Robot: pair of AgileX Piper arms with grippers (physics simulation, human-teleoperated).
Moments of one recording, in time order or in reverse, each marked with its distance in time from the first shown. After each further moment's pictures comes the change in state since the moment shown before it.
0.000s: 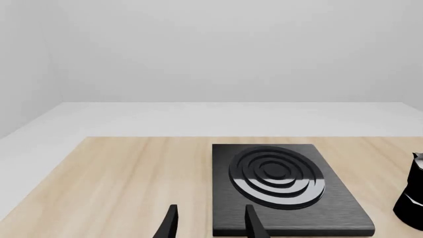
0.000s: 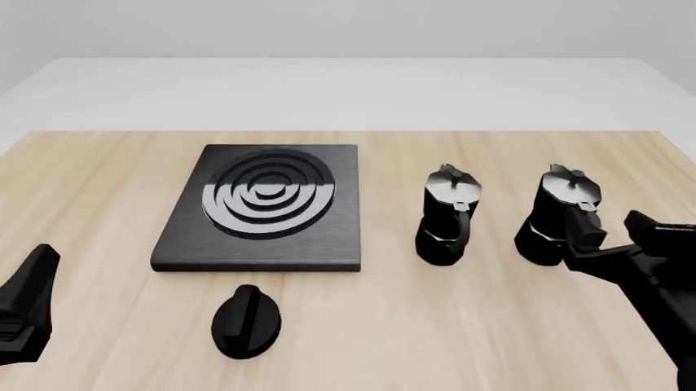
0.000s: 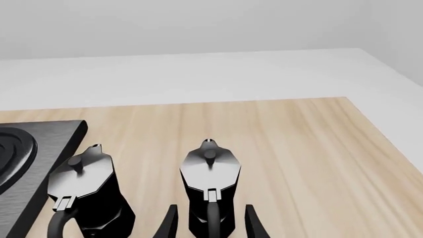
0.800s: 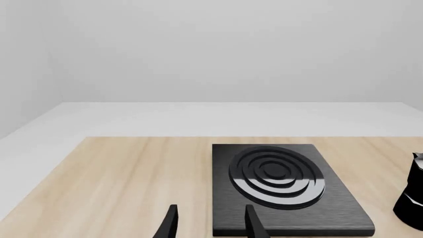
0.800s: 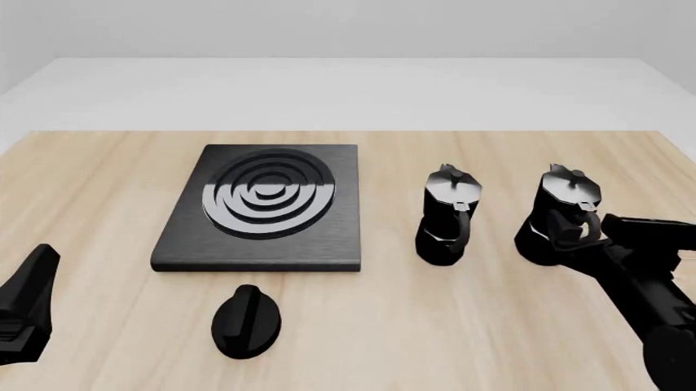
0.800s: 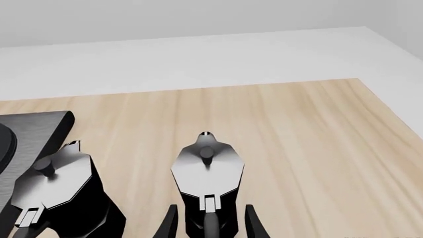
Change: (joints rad) left arm 0.000 0.000 0.000 0.000 0.000; right arm -0.004 0.271 -0.089 -0.115 0.021
